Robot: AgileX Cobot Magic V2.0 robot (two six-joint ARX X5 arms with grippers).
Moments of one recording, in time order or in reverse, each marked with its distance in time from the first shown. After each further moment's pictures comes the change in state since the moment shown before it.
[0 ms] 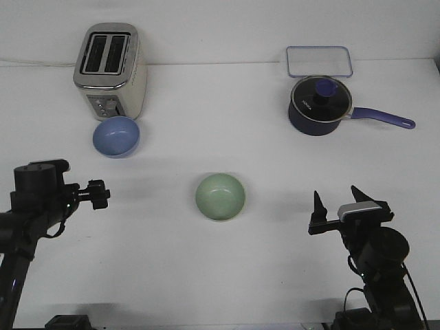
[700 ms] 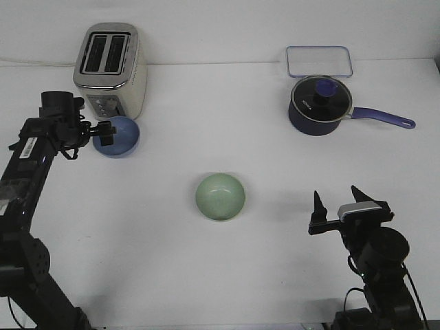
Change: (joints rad) left arm 0.077 0.755 0.531 0.074 0.000 0.060; right arm 0.000 0.000 0.000 0.000 0.000 0.000
